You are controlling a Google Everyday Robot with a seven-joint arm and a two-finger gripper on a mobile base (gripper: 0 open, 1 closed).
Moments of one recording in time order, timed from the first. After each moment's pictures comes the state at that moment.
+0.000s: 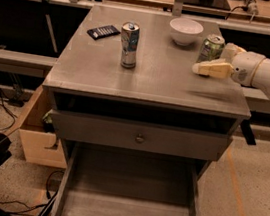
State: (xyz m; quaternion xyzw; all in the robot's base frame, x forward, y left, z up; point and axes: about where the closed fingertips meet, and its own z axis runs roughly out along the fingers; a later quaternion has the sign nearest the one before) arm 0.736 -0.215 0.898 -0.32 0.69 0.25 0.60
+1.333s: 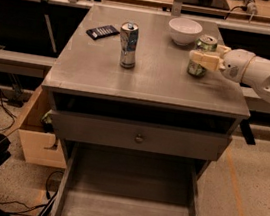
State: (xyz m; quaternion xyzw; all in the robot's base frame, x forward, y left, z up) arm 0.755 -0.197 0.896 -0.32 0.67 0.29 0.61
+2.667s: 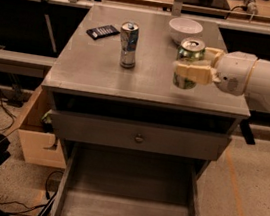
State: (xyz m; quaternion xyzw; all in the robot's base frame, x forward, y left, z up) arm 0.611 -0.119 0.946 -0.41 0.64 0.28 0.58
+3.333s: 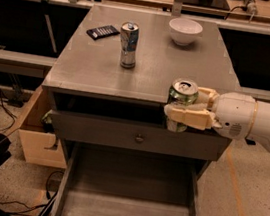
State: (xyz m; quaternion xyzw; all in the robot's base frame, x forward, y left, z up) arm 0.501 -0.103 0.900 -0.43 0.63 0.37 0.53
